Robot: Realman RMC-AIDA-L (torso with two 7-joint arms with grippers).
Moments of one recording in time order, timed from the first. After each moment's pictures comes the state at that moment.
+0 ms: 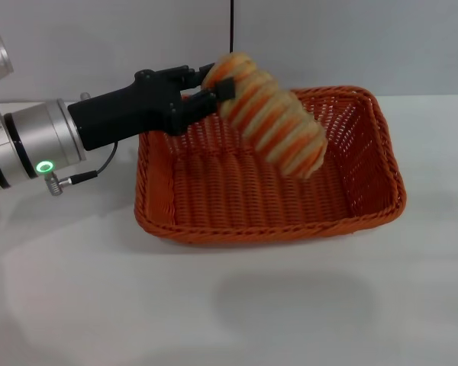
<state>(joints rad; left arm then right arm) -0.49 -2.07 1.10 0.60 1.37 1.38 -1.34 0.09 2.04 -0.68 -0.50 2.08 1.57 -1.88</state>
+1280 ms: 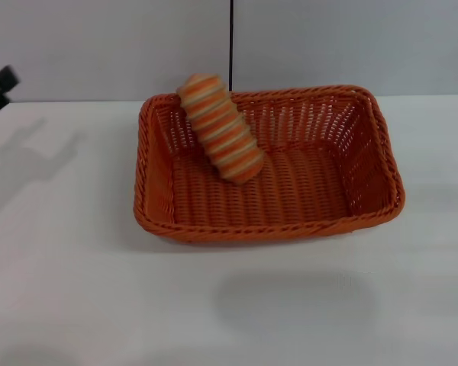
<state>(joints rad) -0.21 -2.06 0.62 0.63 1.36 1.42 -1.16 0.12 2.06 -0.63 -0.49 2.08 1.50 -2.01</state>
